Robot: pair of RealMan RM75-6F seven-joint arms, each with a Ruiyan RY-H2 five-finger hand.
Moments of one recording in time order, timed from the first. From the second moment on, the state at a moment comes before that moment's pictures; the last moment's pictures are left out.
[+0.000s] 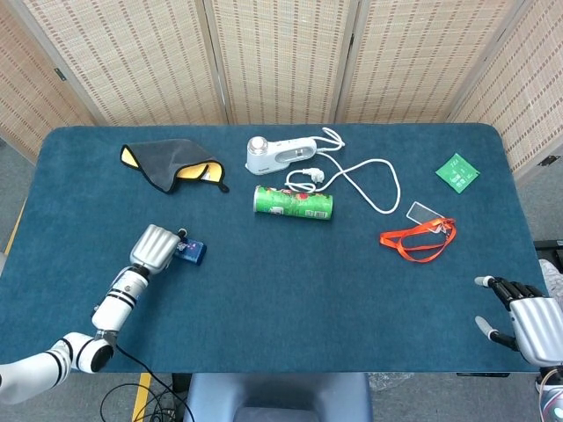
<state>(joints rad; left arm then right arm) -0.74 -1.56 -0.07 -1.12 1.21 0.91 0.53 0.03 -1.05 0.01 -1.62 -1.63 1.55 0.02</state>
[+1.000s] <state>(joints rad) -0.32 -1.27 -0.08 -1.61 1.21 1.43 0.22 0.07 -1.03 0.01 -1.58 -1.62 1.48 0.06</state>
